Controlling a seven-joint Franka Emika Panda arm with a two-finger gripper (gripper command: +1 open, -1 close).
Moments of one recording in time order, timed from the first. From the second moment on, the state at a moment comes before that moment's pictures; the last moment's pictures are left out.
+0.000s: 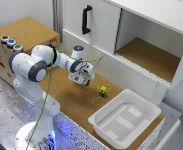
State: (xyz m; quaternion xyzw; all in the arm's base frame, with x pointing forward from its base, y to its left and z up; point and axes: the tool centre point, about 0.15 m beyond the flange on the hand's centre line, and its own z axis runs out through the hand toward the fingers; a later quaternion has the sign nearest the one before) arm 0.408 0.025 0.224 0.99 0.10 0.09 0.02
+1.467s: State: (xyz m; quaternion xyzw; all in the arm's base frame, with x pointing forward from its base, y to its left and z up) arm 0.418 0.027 0.243 0.99 0.11 0.11 0.02
